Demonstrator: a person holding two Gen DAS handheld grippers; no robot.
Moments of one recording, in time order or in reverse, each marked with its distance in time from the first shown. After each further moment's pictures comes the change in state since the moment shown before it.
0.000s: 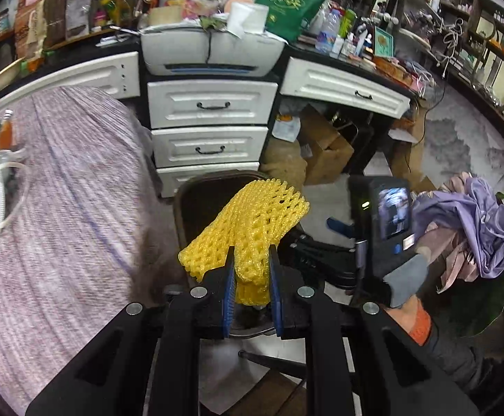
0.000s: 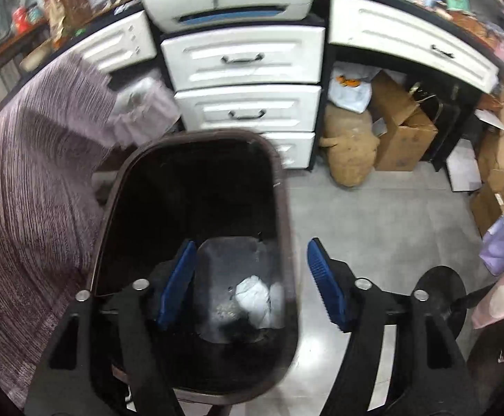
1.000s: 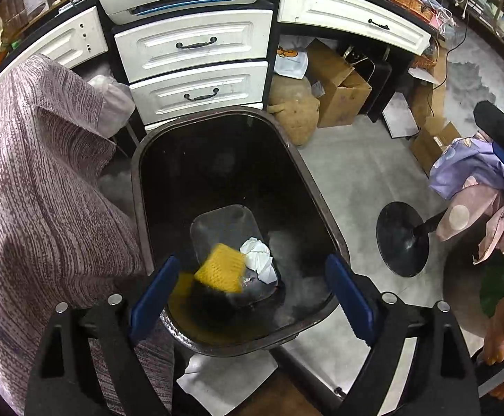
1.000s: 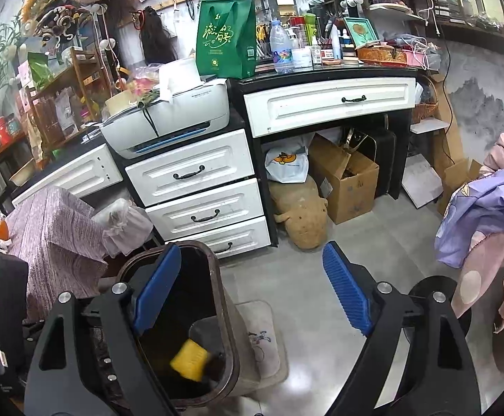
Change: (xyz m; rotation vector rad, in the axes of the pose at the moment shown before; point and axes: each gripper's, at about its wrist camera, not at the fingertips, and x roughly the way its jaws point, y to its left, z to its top) left arm 0.105 -0.028 -0.006 0.079 0.235 0.082; right arm -0.119 -0.073 -0.002 0.229 -0.335 -0.053
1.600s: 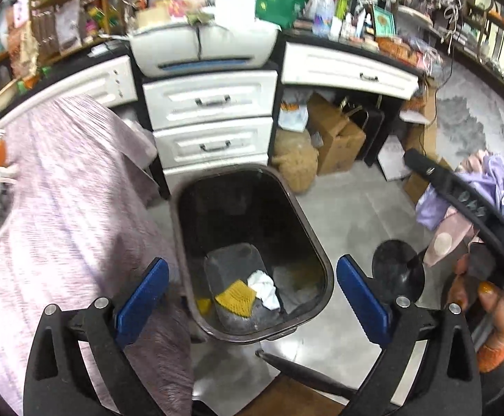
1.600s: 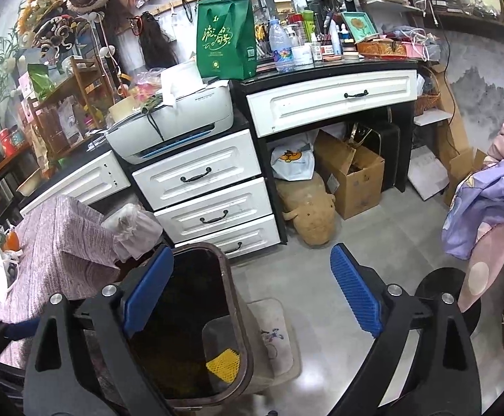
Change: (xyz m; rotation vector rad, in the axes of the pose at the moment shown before) left arm -0.091 0.015 -0.020 -0.021 -0.242 0.022; right arm -0.004 0.004 0.004 0.038 0.020 0.053
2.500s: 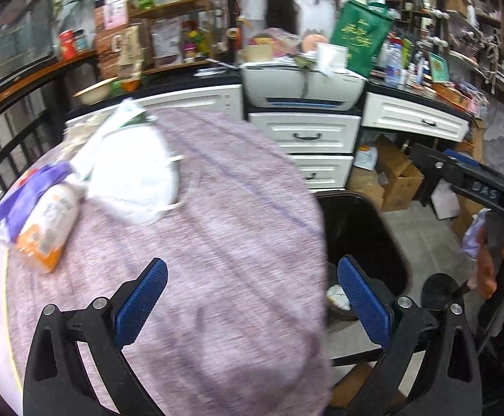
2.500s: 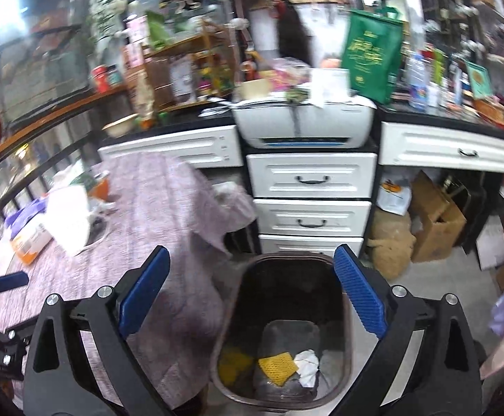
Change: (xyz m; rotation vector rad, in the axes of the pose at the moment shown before) left arm -0.104 0.120 -0.055 -0.115 -0.137 0.249; right arm -0.029 0.170 0.000 -0.362 0.028 0.317
